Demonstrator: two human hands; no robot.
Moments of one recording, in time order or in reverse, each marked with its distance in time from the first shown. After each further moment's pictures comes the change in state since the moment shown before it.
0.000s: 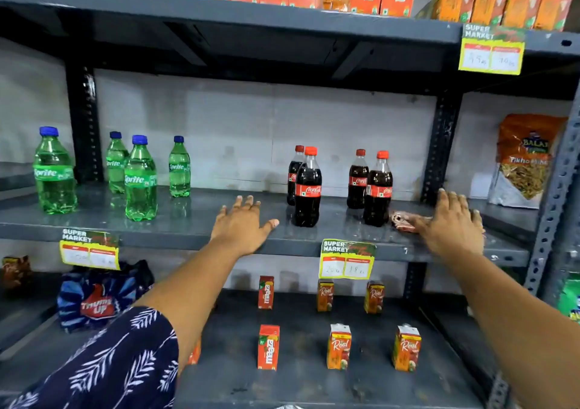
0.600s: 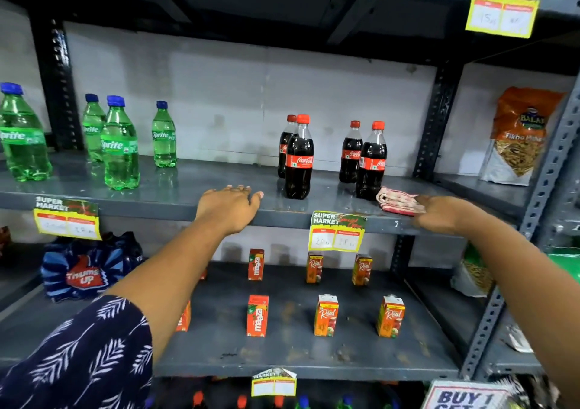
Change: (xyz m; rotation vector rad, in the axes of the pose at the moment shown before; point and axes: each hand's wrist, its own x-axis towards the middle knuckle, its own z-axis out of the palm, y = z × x) left_hand 0.000 -0.001 0.017 0.075 -0.043 -0.013; right_hand -0.005 0.003 -0.035 -0.223 -0.559 -0.130
